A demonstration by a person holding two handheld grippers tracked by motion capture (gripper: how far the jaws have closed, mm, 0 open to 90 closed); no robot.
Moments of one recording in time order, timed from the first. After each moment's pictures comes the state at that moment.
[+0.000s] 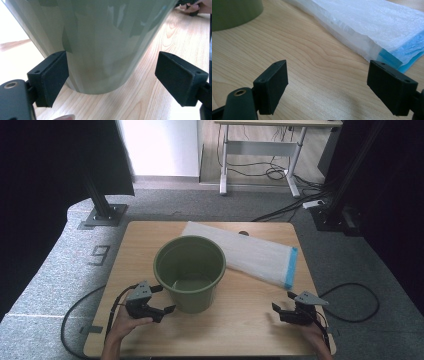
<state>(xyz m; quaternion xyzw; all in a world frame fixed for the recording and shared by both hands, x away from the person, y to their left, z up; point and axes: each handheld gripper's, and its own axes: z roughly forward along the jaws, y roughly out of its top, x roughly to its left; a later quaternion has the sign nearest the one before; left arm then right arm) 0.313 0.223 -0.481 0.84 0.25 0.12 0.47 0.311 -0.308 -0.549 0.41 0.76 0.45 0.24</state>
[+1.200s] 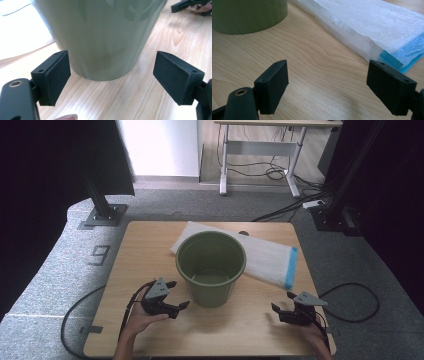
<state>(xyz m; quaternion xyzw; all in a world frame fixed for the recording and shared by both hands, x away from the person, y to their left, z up) 0.317 0.186 -0.475 0.84 0.26 0.15 0.45 0.310 -0.305 -0.548 0.40 0.76 0.45 0.24</state>
